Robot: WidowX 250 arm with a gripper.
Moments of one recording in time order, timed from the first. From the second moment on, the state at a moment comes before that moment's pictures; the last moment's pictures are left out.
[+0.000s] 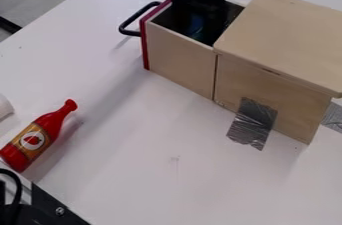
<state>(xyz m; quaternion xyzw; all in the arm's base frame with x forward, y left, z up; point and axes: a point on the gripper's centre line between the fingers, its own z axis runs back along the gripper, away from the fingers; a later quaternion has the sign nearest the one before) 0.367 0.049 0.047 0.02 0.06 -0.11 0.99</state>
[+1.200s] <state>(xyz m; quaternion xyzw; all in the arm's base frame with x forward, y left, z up) 0.357 0.063 0.049 0.03 0.07 -0.07 0.99</state>
